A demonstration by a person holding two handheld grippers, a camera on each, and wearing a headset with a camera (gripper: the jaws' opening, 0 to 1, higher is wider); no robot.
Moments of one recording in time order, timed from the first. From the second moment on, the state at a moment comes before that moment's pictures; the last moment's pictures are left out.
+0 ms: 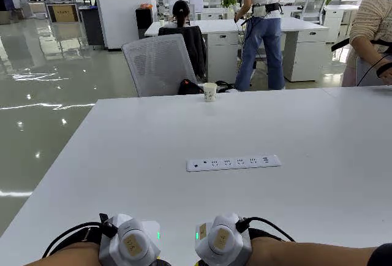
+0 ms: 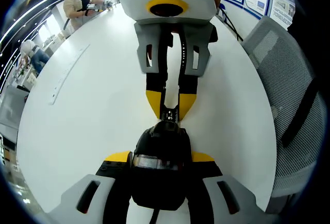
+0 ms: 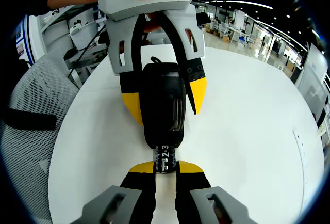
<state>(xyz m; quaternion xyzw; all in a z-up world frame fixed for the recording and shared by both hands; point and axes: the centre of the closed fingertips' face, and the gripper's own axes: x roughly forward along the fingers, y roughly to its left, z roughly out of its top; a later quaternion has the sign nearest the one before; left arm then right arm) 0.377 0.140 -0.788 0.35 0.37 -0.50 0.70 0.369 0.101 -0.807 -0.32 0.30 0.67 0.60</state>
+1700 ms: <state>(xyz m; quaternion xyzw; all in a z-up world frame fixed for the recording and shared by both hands) 0.377 0.140 -0.788 0.35 0.37 -0.50 0.70 0.372 0.078 -0.808 -0.33 0.31 0.66 0.60</state>
